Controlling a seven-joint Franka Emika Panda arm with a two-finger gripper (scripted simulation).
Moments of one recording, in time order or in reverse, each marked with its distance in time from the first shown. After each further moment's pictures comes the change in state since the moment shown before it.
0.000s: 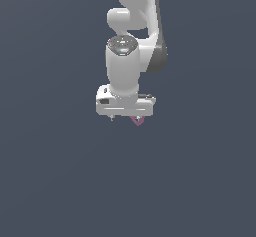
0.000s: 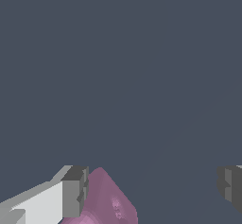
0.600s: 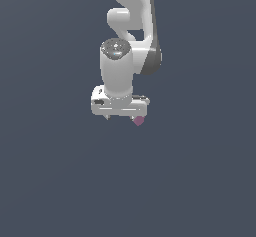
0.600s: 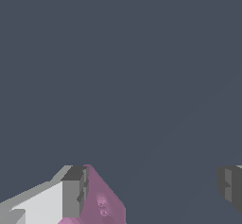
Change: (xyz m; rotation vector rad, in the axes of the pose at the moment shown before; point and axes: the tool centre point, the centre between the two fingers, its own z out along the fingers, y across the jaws) arm -0.007 0.020 0.008 -0.015 -0.022 0.004
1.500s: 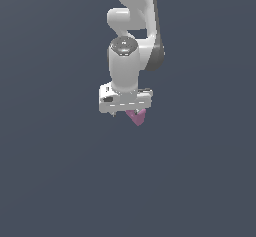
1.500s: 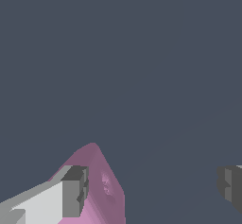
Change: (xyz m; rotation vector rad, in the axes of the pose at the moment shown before) arm -0.030 -0.019 0.007 0.007 -0.003 -0.184
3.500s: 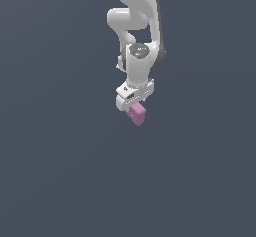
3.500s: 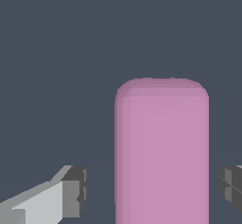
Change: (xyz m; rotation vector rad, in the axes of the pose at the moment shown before) arm -0.086 -0.061 0.058 0.007 -0.005 -0.512
